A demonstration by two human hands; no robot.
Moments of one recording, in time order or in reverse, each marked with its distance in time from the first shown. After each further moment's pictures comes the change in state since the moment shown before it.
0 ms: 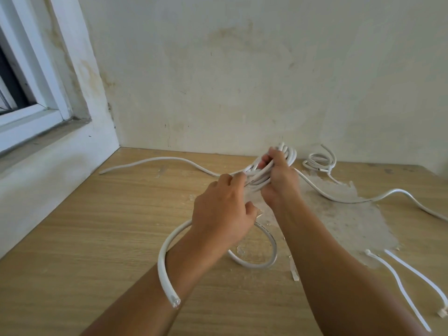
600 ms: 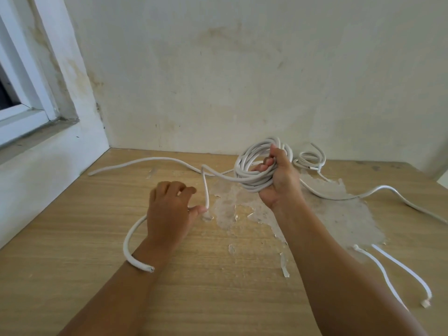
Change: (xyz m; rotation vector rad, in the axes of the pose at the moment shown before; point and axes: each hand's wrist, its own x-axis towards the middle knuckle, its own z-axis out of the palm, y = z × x) left_hand -0.015 -0.114 0.057 0.197 0.289 0.081; right_hand 0.007 -0.012 -0.021 0.175 -0.154 0.053
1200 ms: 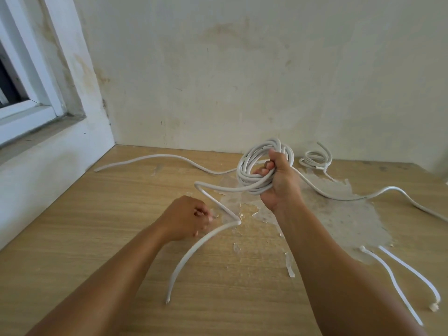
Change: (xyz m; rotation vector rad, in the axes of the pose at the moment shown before) left_hand 0.016 0.006 -0.031 -0.687 -0.846 -0.436; right_hand 0.002 0.014 -0.003 -0.054 0.004 -0.002
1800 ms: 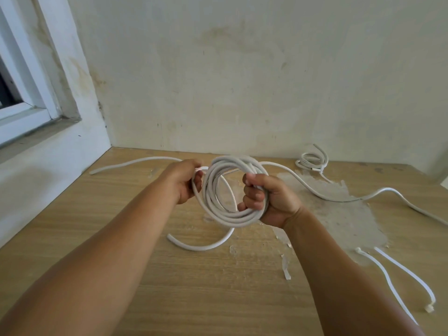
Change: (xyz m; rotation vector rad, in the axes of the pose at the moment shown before) left_hand 0.070 0.052 -0.037 -0.991 0.215 -0.536; right_hand -0.024 -0.008 -0.021 -0.385 -0.639 0.349
